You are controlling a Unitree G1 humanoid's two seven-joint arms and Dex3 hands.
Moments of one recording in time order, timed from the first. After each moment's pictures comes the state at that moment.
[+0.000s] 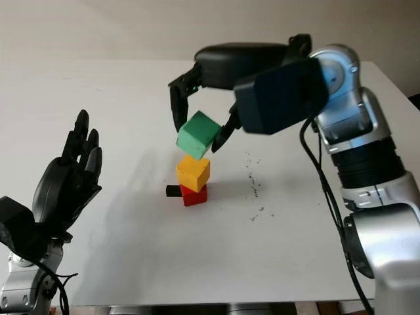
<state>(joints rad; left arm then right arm) -0.01 0.23 0.17 -0.08 -0.13 -0.07 -0.21 -1.04 -0.59 0.30 0.29 -0.24 -0.30 0.93</state>
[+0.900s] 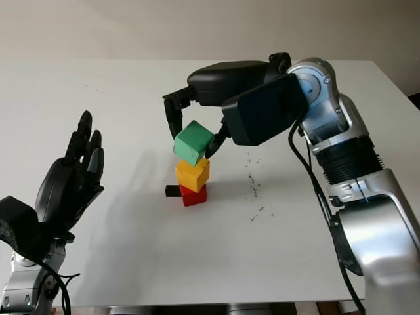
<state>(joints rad) -0.01 0.23 0.16 -0.08 -0.12 -0.07 -0.20 -1.05 -0.56 0.32 0.43 -0.28 -0.41 0.94</state>
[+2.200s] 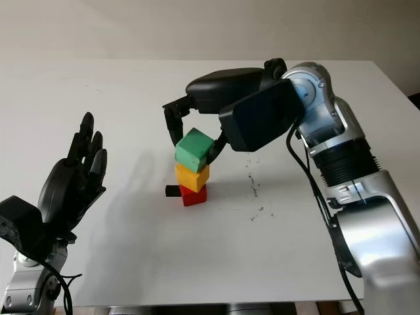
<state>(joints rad) -0.01 0.23 0.15 -0.08 -0.10 -0.06 -0.18 -1.04 -0.55 0.34 0.43 -0.29 -0.43 0.95</state>
